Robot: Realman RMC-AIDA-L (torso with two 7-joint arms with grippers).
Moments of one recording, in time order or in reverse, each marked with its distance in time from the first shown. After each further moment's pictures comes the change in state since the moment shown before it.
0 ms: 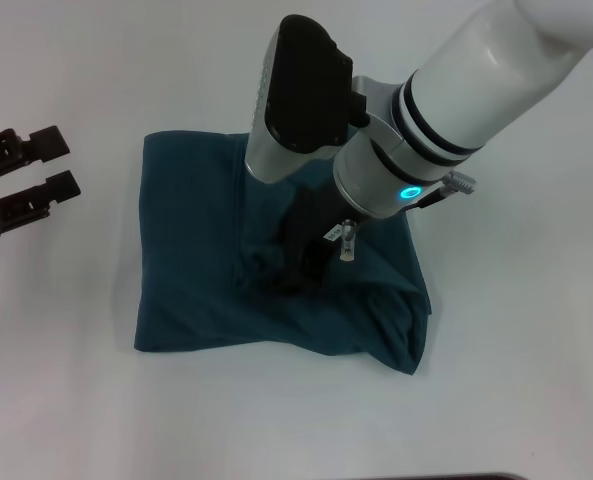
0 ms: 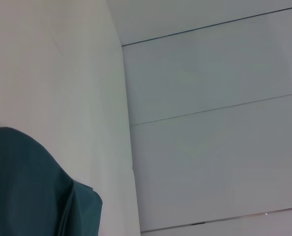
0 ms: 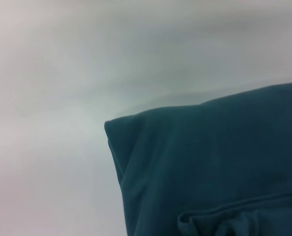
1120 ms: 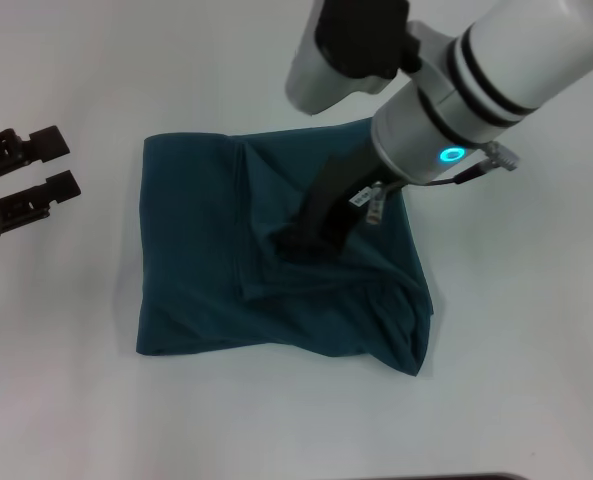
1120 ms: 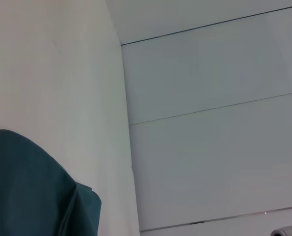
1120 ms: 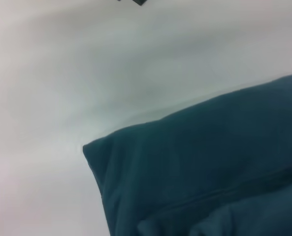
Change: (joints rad) left arm 0.000 0.001 0.000 0.000 0.000 0.003 0.000; right arm -0.068 -0.009 0.161 -0.126 -0.032 -0.127 0.063
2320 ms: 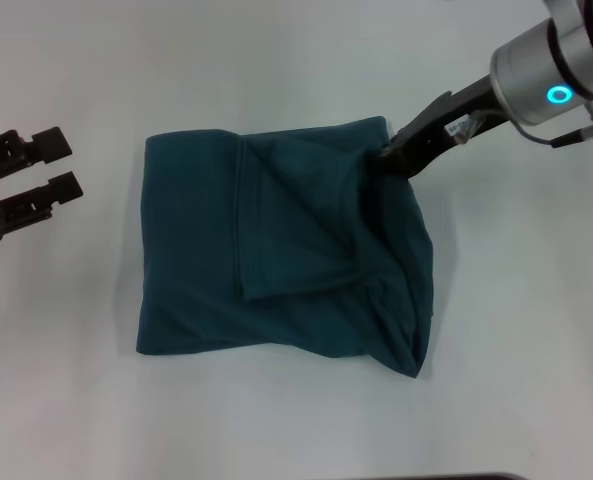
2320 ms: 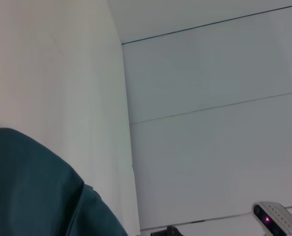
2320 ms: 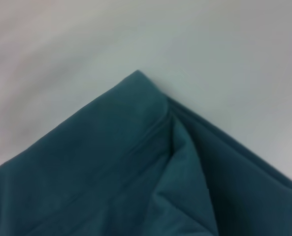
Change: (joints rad) left arm 0.000 -0.002 0.004 0.000 0.000 -0.003 0.000; right arm -0.090 -0.003 0.330 -0.011 -0.117 -0.035 0.087
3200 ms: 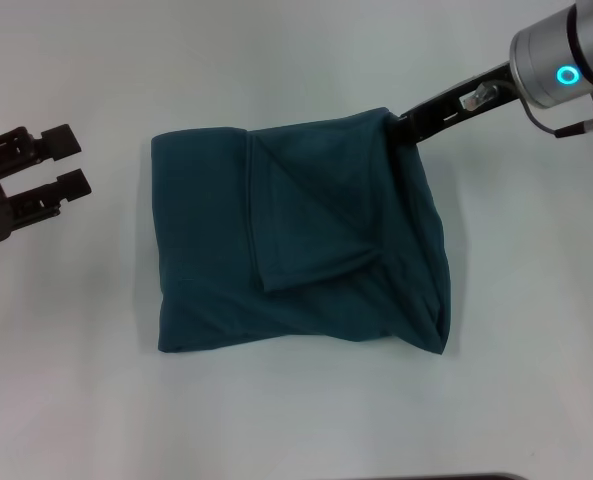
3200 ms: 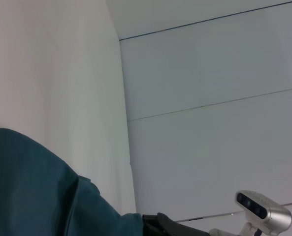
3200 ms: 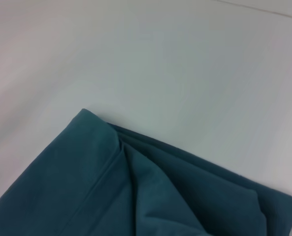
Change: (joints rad) left arm -0.011 -0.005 0.005 0.003 0.001 -0.003 -0.001; right arm 0.033 0.000 0.133 0.148 -0.007 0.099 0.045
